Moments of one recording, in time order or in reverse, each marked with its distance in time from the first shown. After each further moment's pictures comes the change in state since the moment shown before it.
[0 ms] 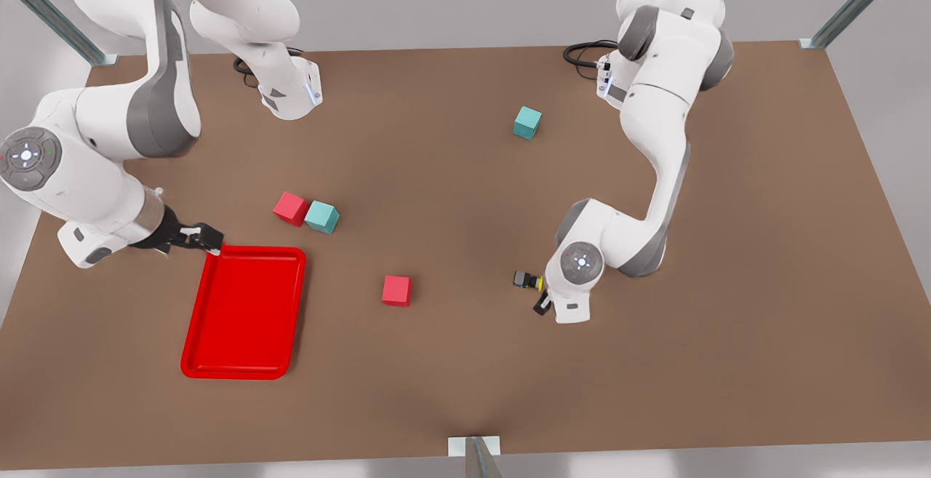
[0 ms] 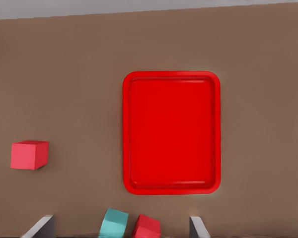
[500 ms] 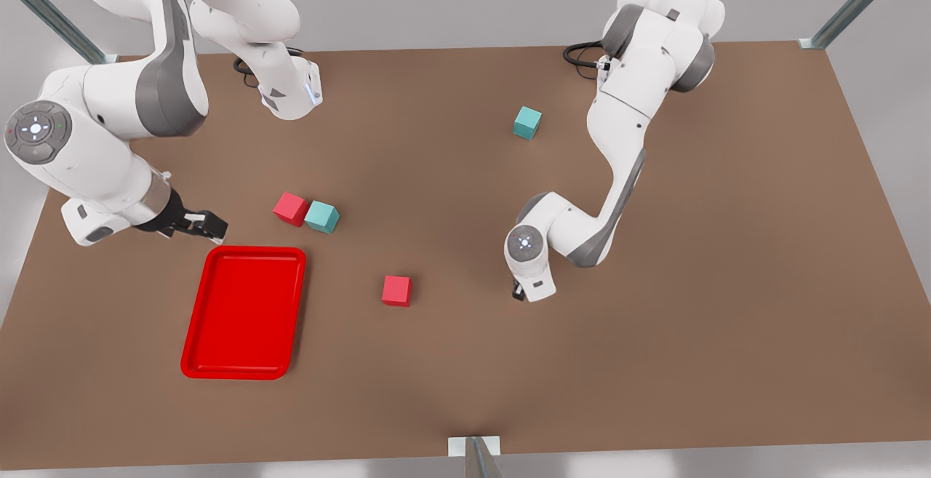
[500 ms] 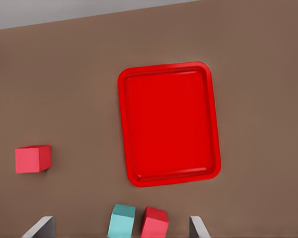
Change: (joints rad) left arm -0.090 0.028 0.006 -0.177 0.114 0.160 -0.411; right arm 0.016 -0.034 0.004 -0.019 -0.014 -0.008 0.113
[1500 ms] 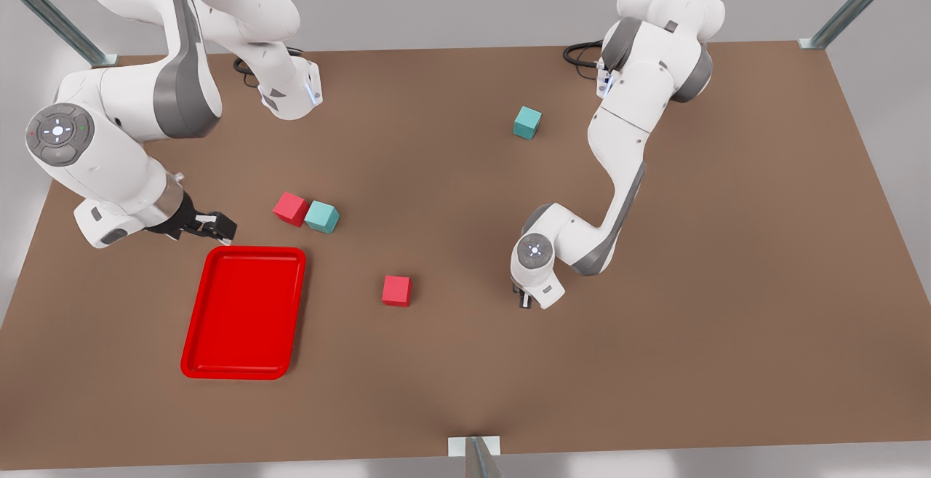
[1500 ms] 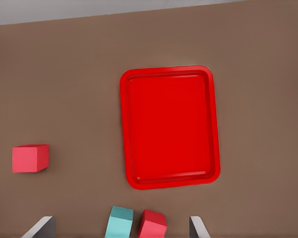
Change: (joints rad) left arm 0.023 0.063 0.000 0.005 -0.022 0.146 -0.252; right arm 0.025 0.010 0.003 0.001 -0.024 0.018 -0.007
